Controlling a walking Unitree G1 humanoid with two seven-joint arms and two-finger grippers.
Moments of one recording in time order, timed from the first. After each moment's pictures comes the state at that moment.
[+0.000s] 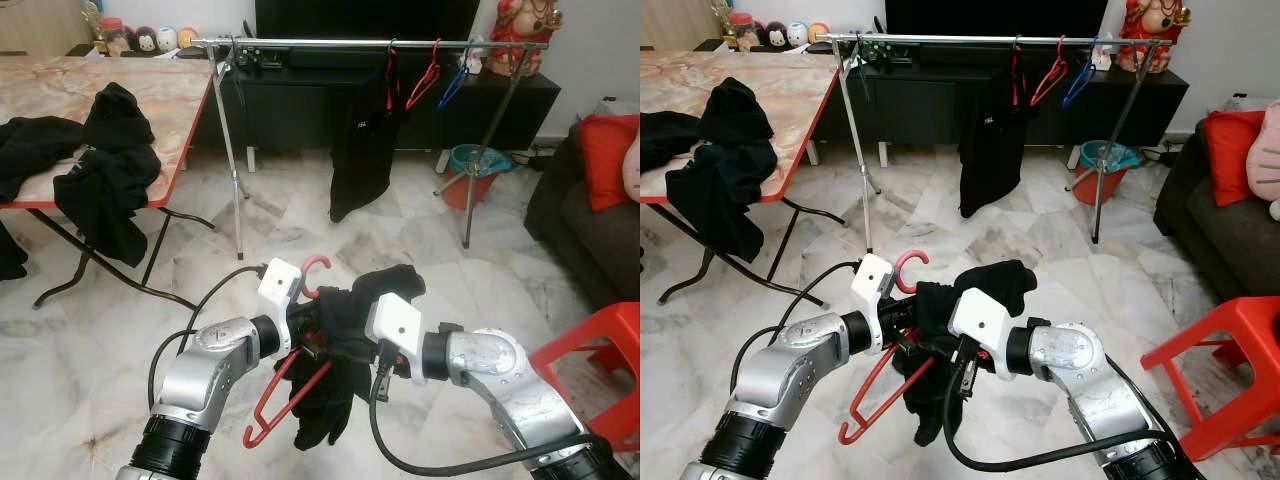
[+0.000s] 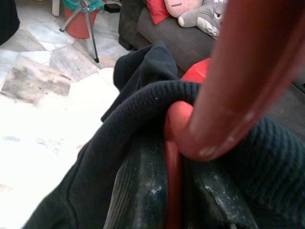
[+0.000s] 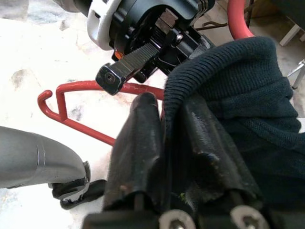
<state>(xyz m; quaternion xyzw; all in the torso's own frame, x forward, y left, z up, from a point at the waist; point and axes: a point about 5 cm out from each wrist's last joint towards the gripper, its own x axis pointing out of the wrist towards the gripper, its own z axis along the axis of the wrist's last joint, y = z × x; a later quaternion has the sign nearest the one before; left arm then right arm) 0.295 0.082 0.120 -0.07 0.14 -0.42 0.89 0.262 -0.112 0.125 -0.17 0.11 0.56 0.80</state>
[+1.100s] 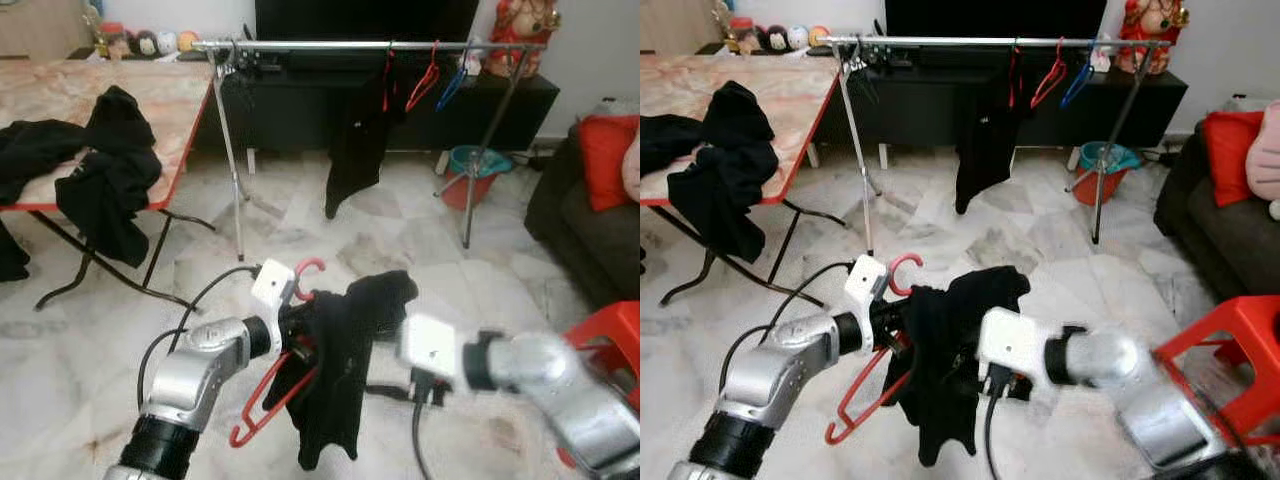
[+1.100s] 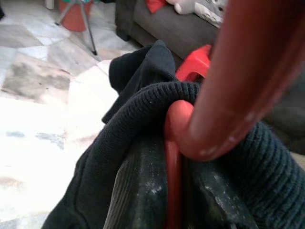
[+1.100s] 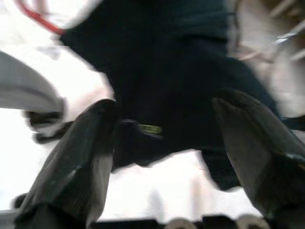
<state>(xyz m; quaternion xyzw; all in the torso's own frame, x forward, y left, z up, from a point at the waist) 0.293 0.094 0.116 -0.04 0.16 -0.44 0.88 0.256 -0.162 0.152 -0.31 0.16 0.52 0.78</state>
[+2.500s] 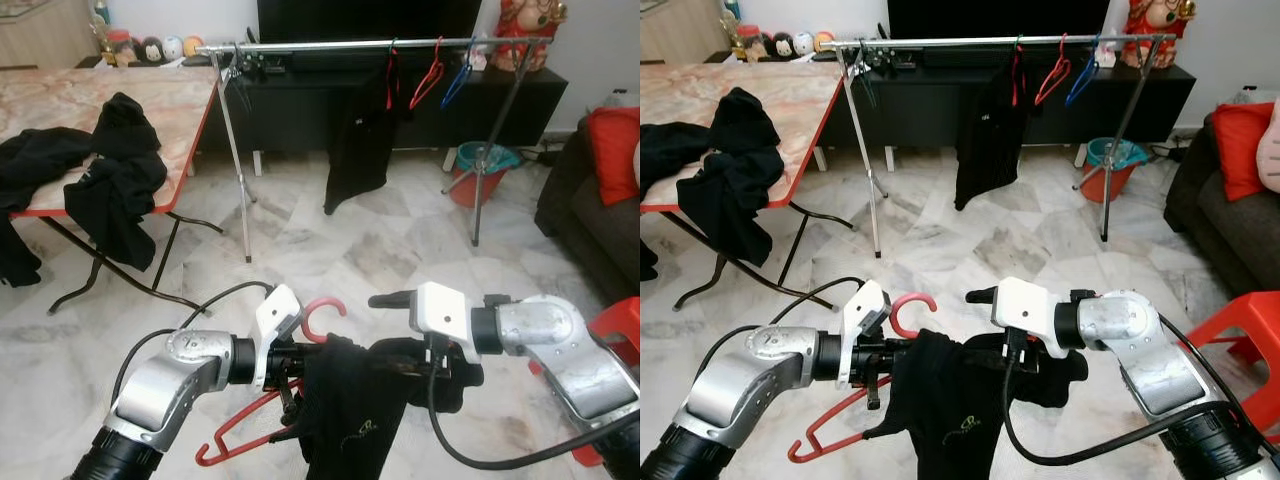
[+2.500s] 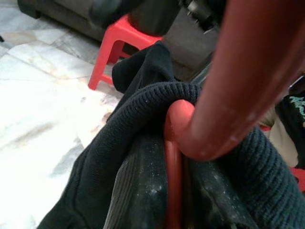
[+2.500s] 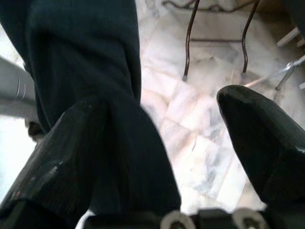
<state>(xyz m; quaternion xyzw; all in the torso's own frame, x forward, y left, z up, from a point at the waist) 0.255 0.097 0.130 -0.01 0.18 -0.61 0.77 0.277 -0.166 0.148 -0.29 0.13 0.57 0.76</state>
